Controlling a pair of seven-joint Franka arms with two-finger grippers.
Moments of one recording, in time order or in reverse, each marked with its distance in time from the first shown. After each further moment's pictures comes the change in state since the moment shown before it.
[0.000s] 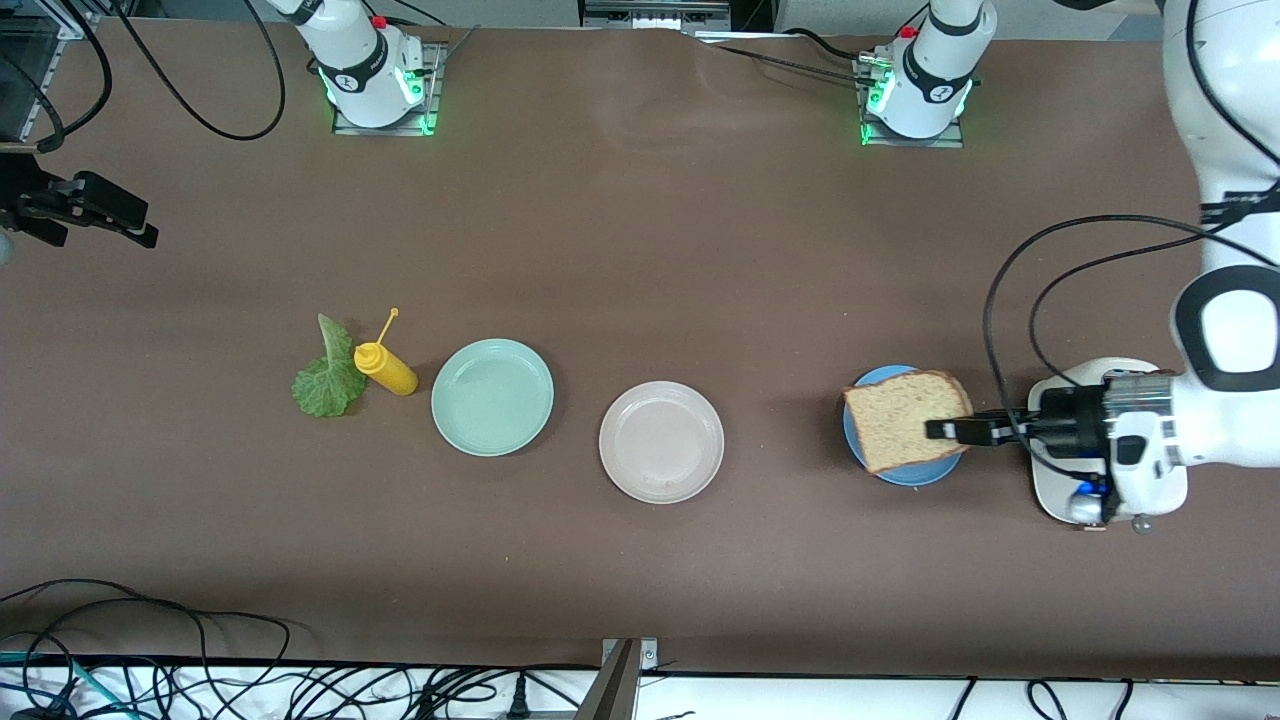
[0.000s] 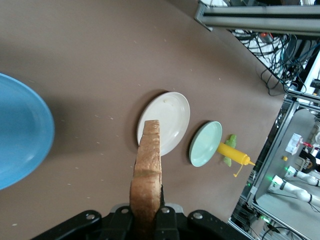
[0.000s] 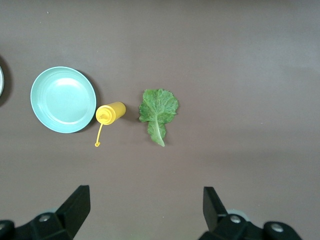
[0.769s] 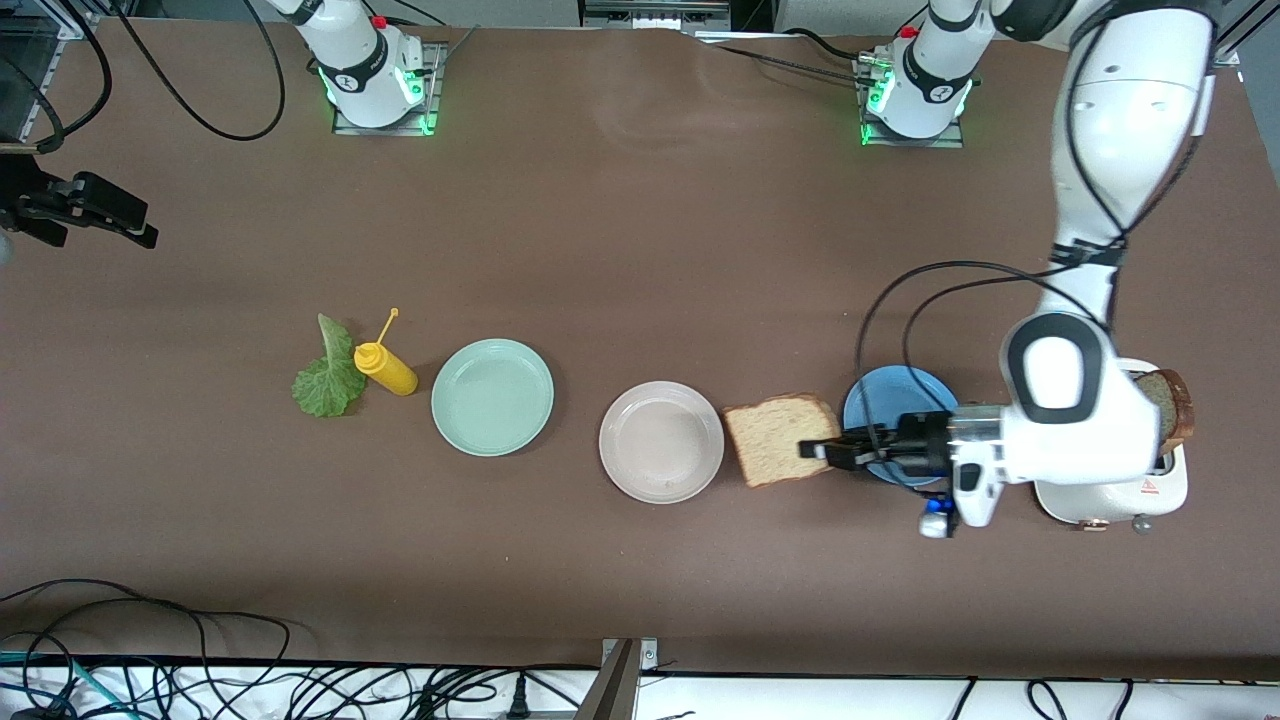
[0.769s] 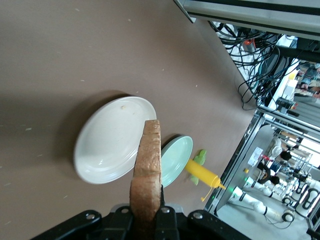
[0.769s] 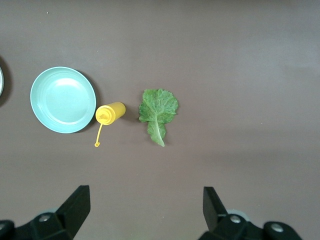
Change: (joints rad) left arm -0.193 0.105 -0.005 -0.068 -0.231 0.306 -0.024; right arm 0.000 0.001 -0.001 0.001 0.000 0.000 0.000
